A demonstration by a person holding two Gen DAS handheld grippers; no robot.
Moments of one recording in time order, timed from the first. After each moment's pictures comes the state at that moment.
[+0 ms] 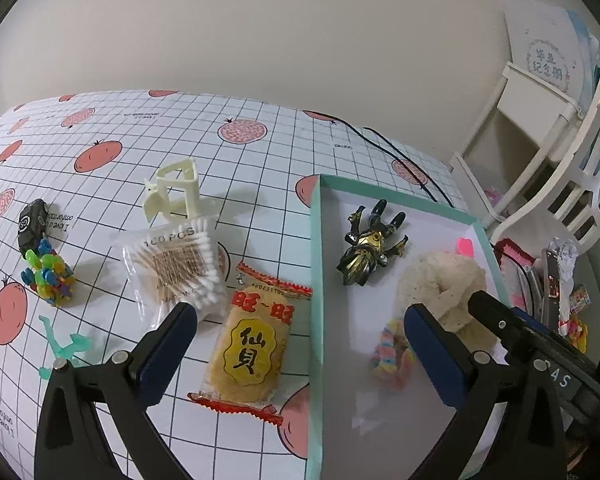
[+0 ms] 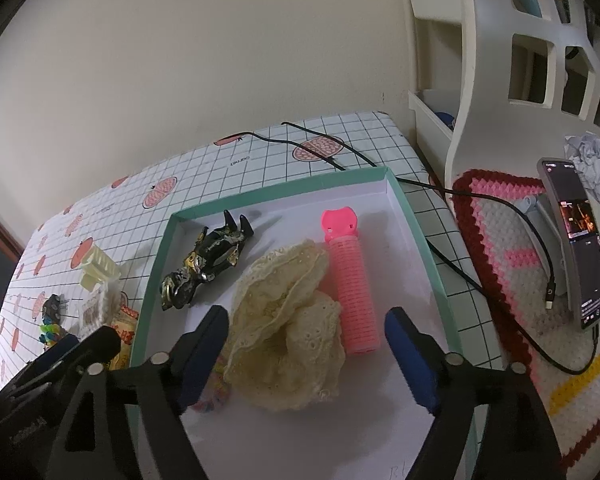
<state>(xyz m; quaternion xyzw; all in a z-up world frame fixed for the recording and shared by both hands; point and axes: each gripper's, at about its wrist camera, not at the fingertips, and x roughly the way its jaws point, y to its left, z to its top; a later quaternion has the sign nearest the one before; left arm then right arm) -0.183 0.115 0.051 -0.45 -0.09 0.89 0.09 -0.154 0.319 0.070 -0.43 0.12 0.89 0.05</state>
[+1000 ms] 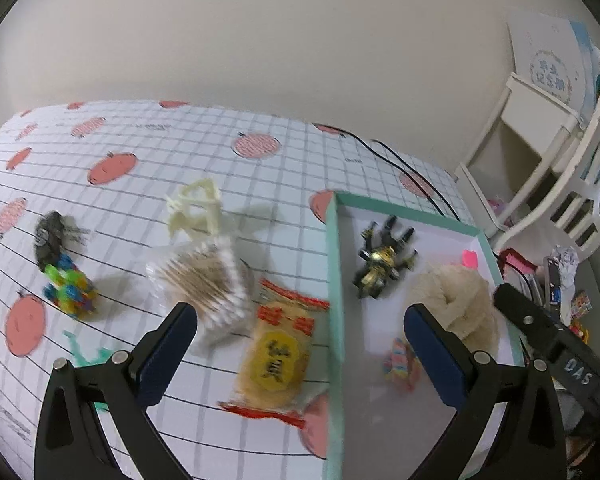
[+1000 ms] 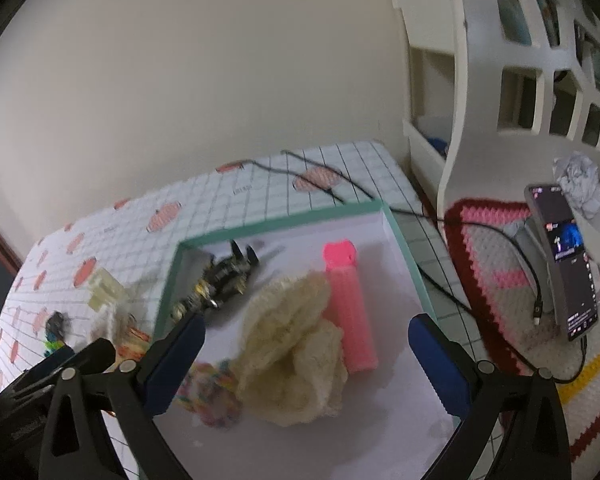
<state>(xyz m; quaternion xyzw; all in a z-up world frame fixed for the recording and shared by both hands) -0.183 0.095 0.066 -0.43 -0.09 0.89 0.08 -0.148 0.313 0.094 -0.38 0.12 0.91 0.06</state>
